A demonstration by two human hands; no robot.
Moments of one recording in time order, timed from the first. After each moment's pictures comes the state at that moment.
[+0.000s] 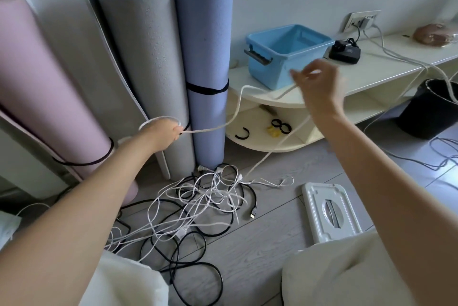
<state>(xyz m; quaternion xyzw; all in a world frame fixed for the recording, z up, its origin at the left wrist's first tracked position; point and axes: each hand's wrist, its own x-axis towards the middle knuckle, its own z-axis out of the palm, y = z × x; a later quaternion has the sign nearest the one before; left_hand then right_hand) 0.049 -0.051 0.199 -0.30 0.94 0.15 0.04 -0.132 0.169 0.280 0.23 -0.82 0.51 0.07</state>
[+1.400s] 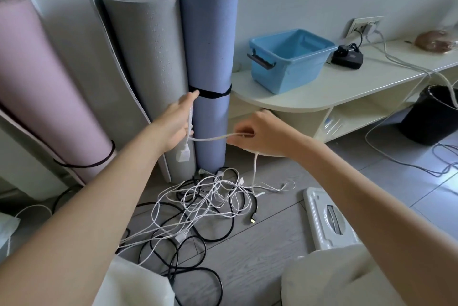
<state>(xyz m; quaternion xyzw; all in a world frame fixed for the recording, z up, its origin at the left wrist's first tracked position) 0.028 -0.005 0.241 -0.33 0.64 0.67 -0.17 -0.076 0.141 0.251 0.59 -0.78 0.18 -0.10</state>
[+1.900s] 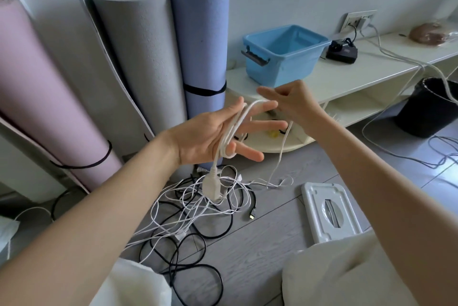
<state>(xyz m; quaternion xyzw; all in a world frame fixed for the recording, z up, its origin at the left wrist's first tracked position) 0.036 0.051 0.267 -0.02 0.52 0.84 0.15 -0.123 0.159 0.264 0.35 -0.82 0.44 -0.11</state>
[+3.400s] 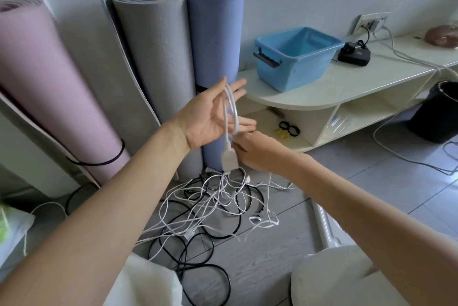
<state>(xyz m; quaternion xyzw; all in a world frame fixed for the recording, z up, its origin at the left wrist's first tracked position) 0.022 0.022 0.264 -0.15 0.49 0.86 -0.02 -0.051 0.134 0.217 0.63 -0.76 0.14 -0.01</state>
